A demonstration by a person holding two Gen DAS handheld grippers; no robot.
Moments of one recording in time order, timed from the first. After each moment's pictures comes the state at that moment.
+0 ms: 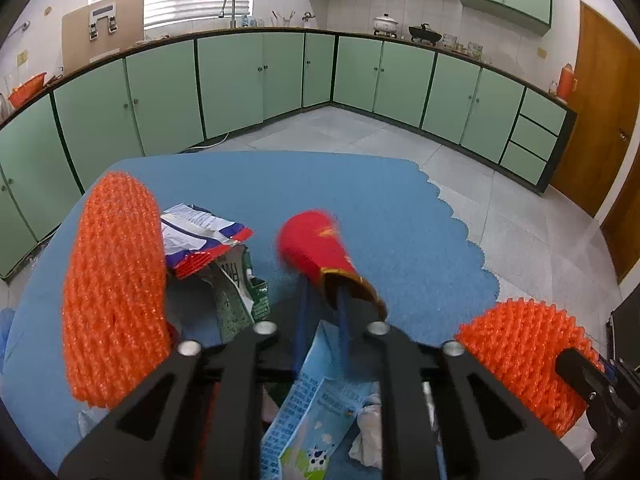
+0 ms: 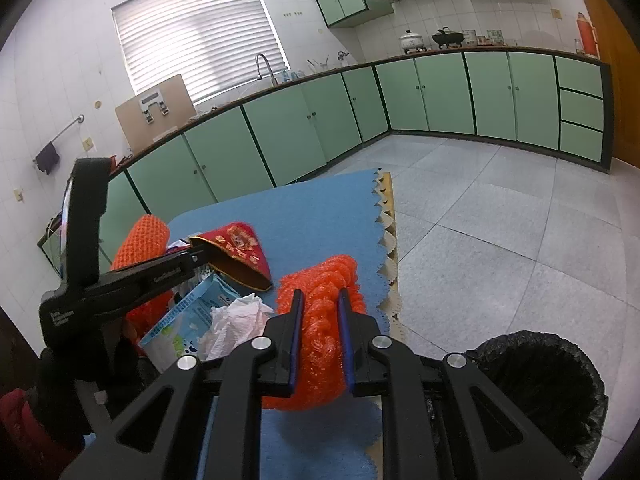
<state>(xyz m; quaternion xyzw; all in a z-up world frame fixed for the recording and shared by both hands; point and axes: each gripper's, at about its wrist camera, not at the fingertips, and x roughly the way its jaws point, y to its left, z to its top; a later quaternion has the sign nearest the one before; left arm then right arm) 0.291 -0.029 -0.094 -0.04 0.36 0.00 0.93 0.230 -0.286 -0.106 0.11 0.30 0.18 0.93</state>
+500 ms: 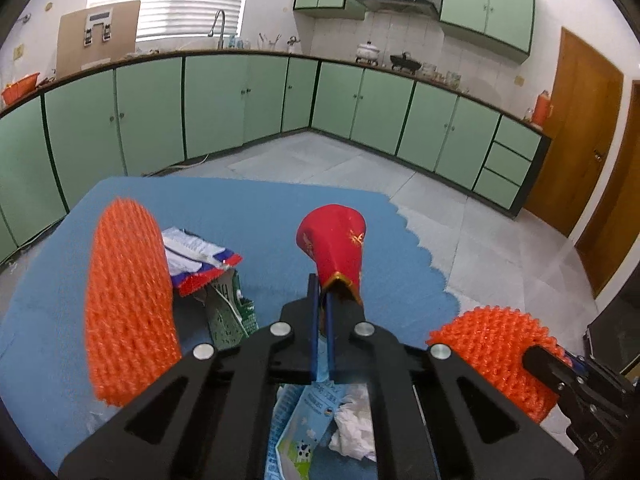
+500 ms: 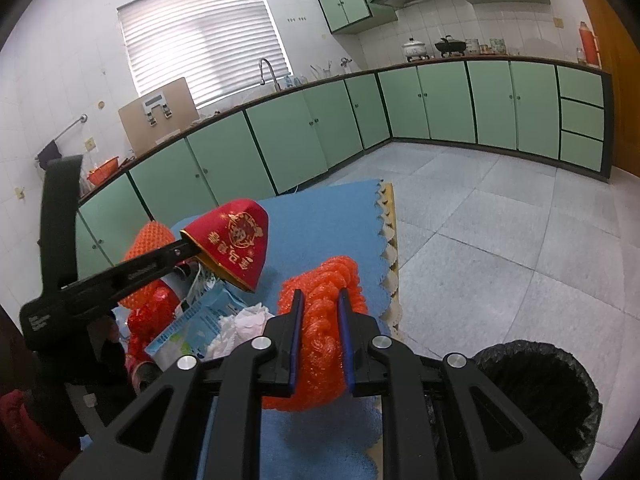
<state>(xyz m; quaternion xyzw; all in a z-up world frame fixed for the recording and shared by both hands) 0.267 -0.022 -0.067 -0.06 0.31 -0.04 0.95 0.223 -0.284 -0.093 0.10 0.29 0.18 0.94</state>
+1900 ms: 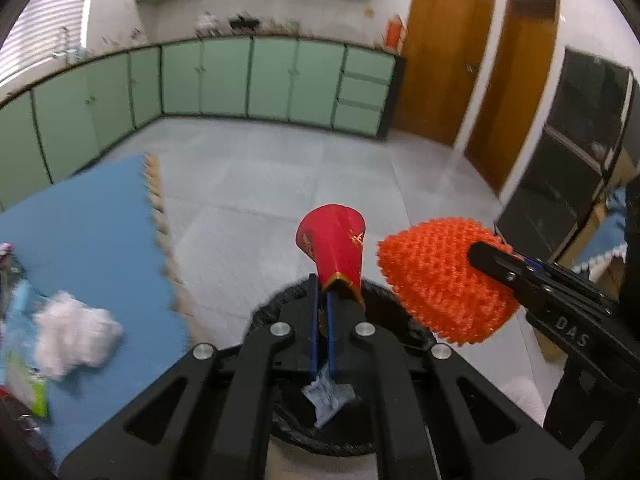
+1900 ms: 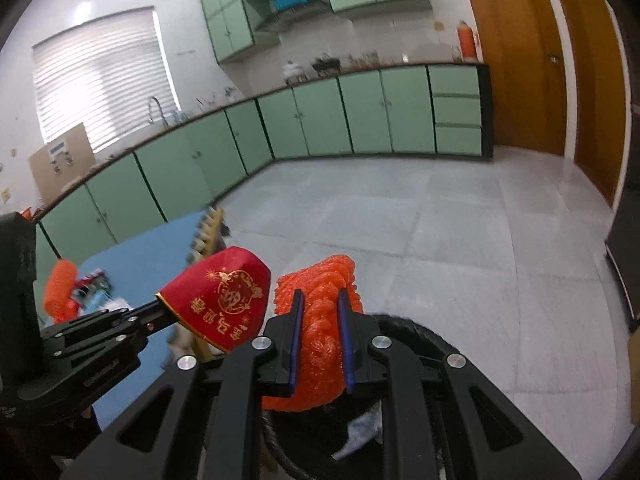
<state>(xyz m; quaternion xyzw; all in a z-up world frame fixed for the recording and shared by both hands) 0.194 -0.248 -0.120 0.04 0.36 -0.29 0.88 0.133 -0.465 -0.108 0.14 0.30 -0.04 0.94</state>
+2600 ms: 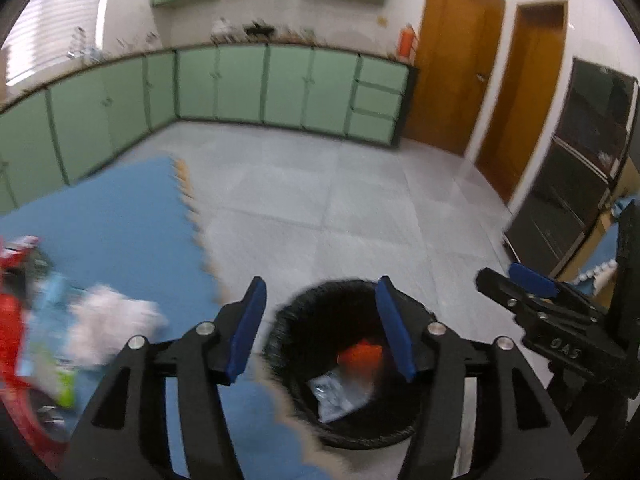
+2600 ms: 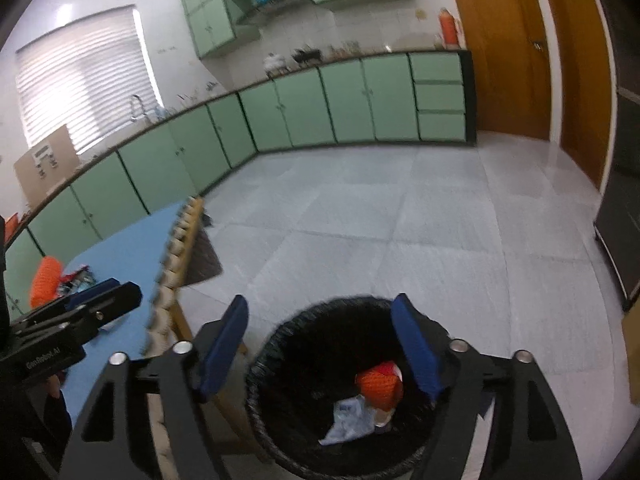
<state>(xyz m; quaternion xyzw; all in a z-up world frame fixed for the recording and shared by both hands) 0.182 -0.190 -0.093 0.02 0.33 -0.25 0.91 0.119 -0.444 -0.095 0.14 0.28 -0.04 0.95</state>
